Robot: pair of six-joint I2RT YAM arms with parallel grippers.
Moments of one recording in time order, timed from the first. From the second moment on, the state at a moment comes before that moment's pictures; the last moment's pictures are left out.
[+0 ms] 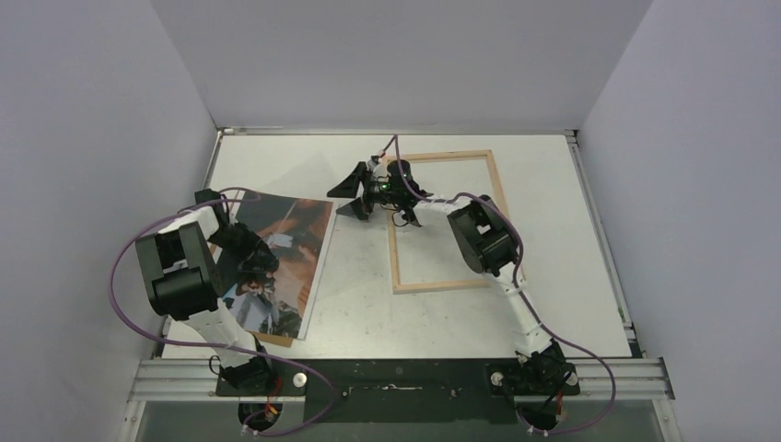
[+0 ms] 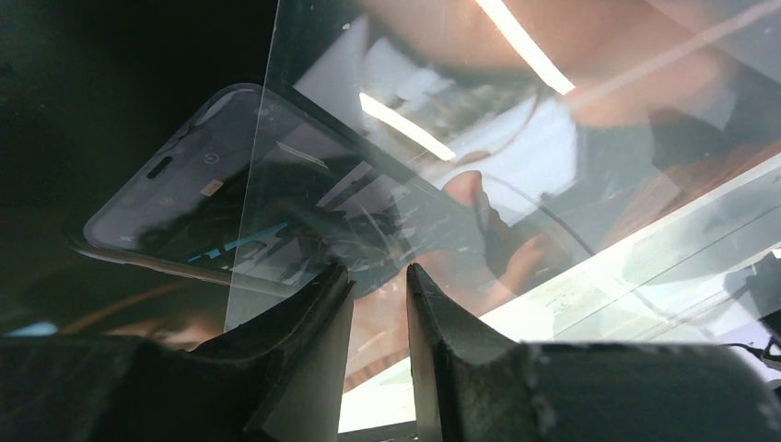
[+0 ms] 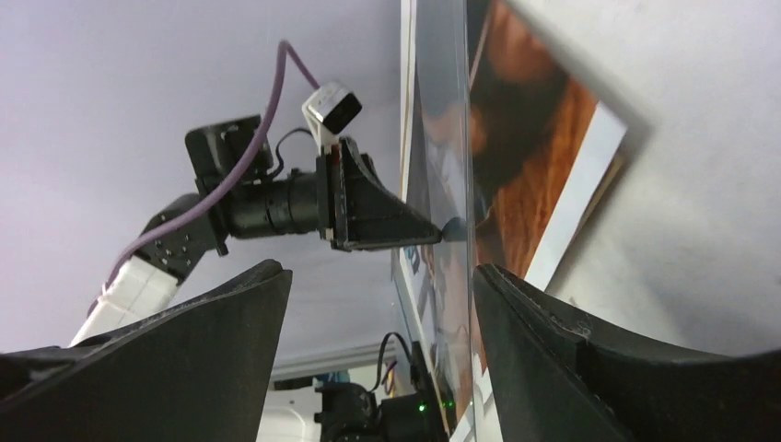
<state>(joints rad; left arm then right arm) 0.32 1.78 1.05 -0.70 0.31 -0.55 0.59 2.49 1.73 0.51 -0.76 1.36</state>
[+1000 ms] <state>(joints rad) 0.32 1.78 1.05 -0.70 0.31 -0.55 0.61 2.37 1.74 0.01 -0.70 0.88</state>
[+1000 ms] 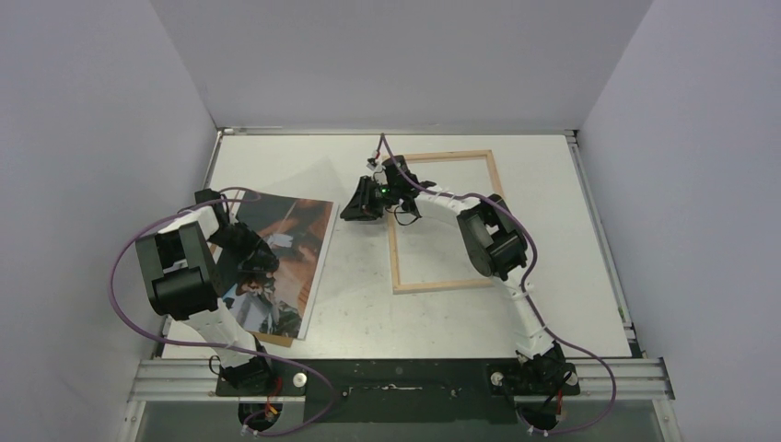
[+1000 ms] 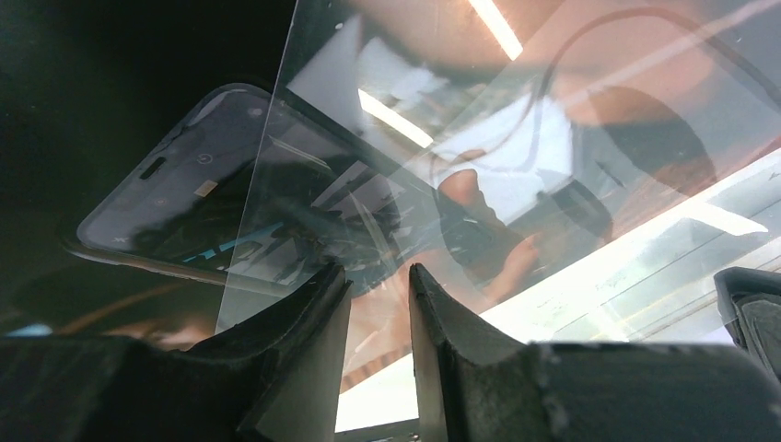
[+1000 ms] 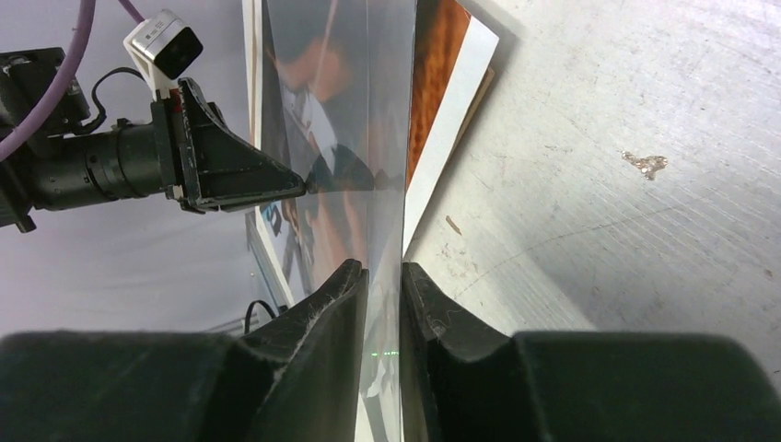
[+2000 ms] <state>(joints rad) 0.30 1.40 1.19 -0.69 0.51 -0.52 0.19 1.95 1.62 -0.09 -0.68 0.83</state>
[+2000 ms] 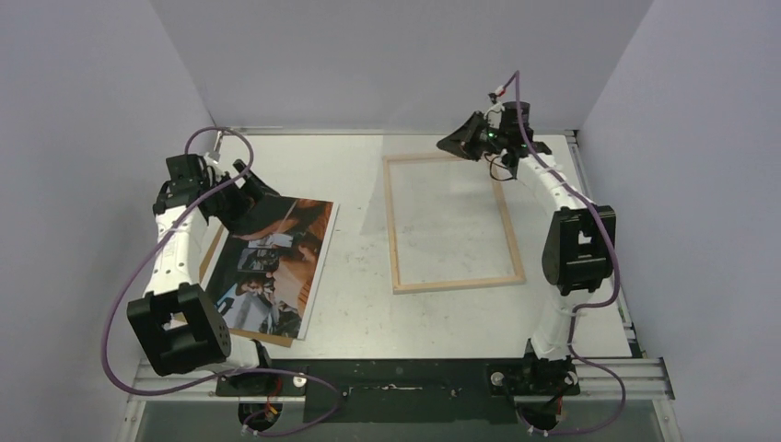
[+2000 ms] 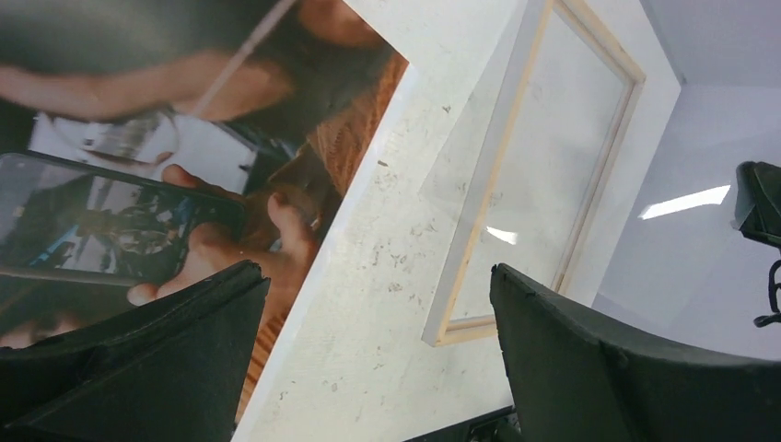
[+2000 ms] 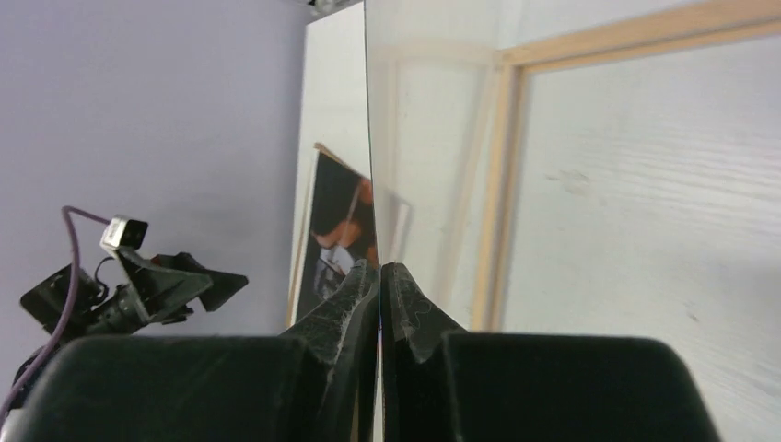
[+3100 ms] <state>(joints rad) -0.15 2.18 1.75 -0.63 0.45 -0.65 -0.12 1.98 1.51 -0.71 -0.71 0.23</state>
